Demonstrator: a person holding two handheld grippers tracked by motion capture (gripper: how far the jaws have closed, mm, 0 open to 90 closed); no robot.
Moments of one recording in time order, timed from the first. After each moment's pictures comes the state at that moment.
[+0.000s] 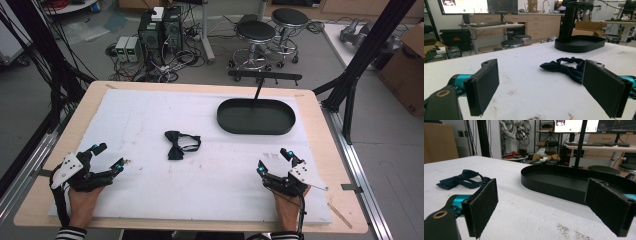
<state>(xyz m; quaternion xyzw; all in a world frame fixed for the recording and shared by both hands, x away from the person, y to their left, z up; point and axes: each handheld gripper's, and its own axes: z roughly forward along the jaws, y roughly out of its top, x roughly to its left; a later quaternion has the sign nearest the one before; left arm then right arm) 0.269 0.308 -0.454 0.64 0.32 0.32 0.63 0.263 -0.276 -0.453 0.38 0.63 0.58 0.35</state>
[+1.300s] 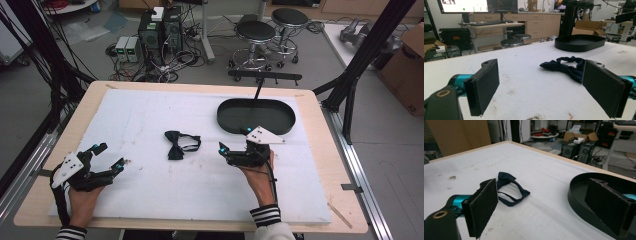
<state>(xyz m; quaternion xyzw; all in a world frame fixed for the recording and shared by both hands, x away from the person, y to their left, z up) 0.270 0.308 -0.453 0.64 0.32 0.31 0.62 0.323 -0.178 -0.390 0.33 0.73 0.55 0.23</state>
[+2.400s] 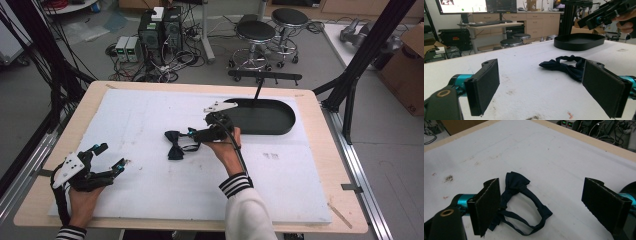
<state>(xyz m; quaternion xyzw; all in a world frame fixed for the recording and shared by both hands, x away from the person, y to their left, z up) 0.270 0.306 -0.453 0.64 0.32 0.32 0.62 0.397 -0.084 -0.373 0.35 0.80 0.45 0.15</state>
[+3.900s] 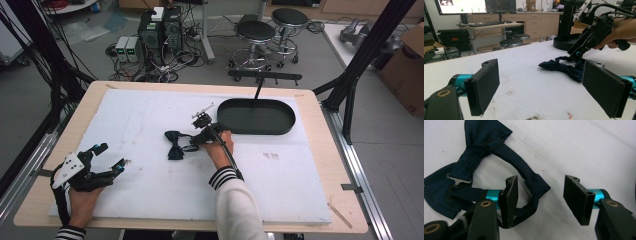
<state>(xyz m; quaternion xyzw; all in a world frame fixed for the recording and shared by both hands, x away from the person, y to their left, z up) 0.270 0.306 -0.453 0.64 0.31 0.32 0.62 0.431 -0.054 -0.422 0.40 0.87 0.27 0.11</state>
